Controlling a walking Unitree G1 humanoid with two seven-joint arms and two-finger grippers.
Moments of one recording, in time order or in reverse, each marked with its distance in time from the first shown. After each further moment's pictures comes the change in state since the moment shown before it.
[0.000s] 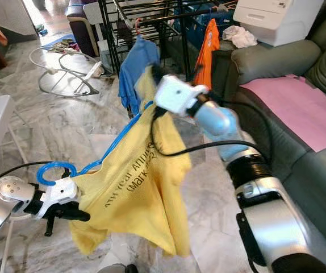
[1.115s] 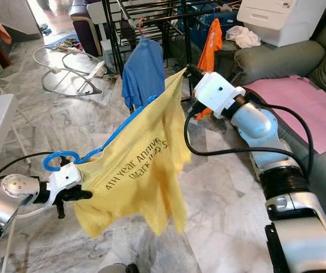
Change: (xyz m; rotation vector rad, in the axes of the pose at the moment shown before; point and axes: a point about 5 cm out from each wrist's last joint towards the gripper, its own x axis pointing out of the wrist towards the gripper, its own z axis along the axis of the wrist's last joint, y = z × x) left arm 0.006 0.029 -0.003 -0.068 -0.022 0.334; right arm -0.057 -0.034 -0.026 0.030 0.162 -0.048
